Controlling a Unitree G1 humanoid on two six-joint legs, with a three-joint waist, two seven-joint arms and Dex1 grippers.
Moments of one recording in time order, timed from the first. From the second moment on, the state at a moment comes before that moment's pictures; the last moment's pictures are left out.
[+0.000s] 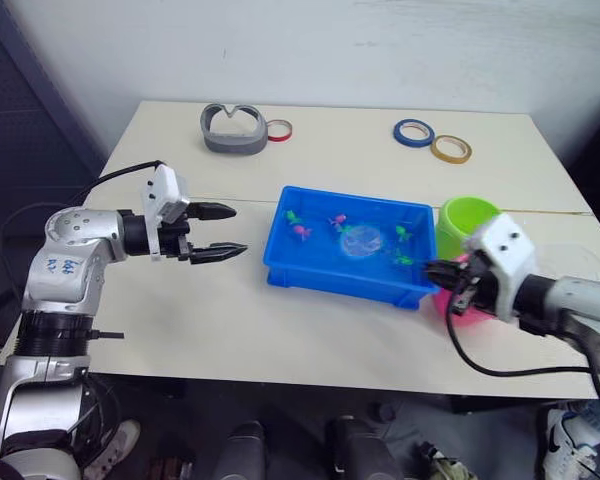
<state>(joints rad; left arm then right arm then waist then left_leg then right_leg) -0.62 0.75 0.07 0.11 -0.36 0.40 -1.14 -0.29 -0.80 -0.18 -0.62 0.54 1.11 0.62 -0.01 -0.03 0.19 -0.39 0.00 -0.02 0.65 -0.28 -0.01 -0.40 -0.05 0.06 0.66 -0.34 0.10</state>
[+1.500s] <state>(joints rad) -0.48 0.80 0.16 -0.08 -0.45 0.51 -1.04 -0.60 -0.45 0.06 -0.25 0.42 1.20 0.35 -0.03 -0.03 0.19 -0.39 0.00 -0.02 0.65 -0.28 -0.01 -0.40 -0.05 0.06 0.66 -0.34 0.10</state>
